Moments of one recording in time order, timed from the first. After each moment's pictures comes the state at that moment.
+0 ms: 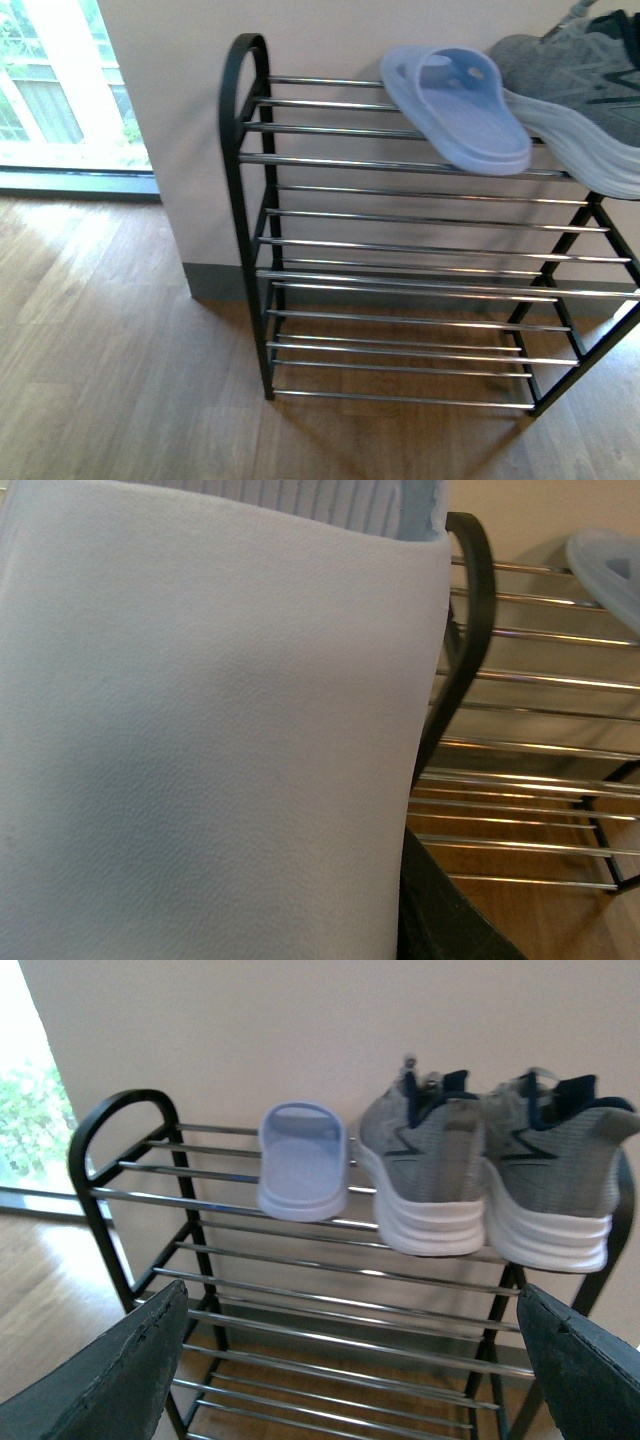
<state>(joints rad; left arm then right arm) -0.35 0.78 0.30 0.16 -0.20 -0.17 0.00 0.00 0.02 0.00 0.00 0.00</state>
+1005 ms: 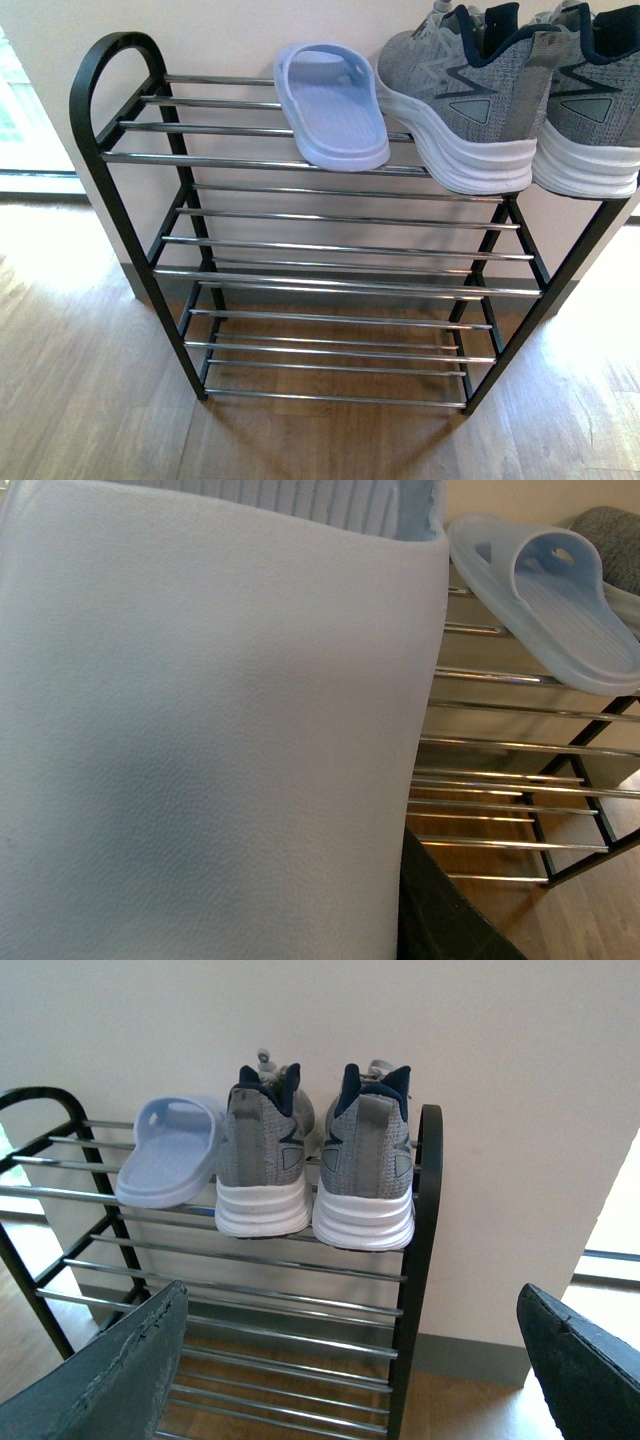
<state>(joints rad) -0.35 0.78 0.30 0.16 -0.20 -0.17 0.00 0.00 0.02 0.00 0.00 0.00</state>
